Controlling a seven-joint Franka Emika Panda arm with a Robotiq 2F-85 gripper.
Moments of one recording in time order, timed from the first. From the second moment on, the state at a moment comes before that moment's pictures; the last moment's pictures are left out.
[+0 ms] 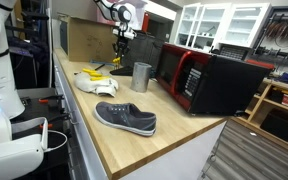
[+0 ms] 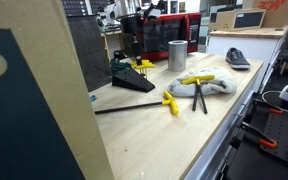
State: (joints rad) arm 0.14 0.44 0.22 -1.62 -0.08 1.95 -0.55
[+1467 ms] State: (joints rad) arm 0.14 0.44 0.22 -1.62 -0.08 1.95 -0.57
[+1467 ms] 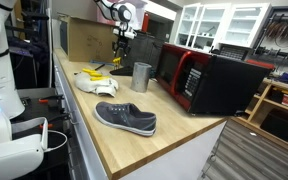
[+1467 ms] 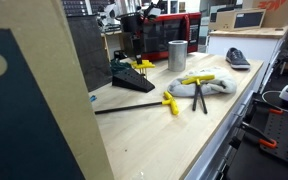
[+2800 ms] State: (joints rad) arm 0.14 0.43 0.22 -1.61 -0.10 1.95 -0.57
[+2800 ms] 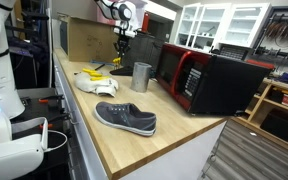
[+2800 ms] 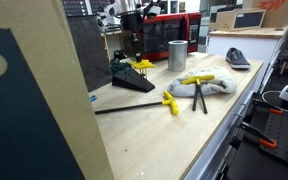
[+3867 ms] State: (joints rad) arm 0.11 0.31 0.21 -1.62 -0.10 1.92 -0.57
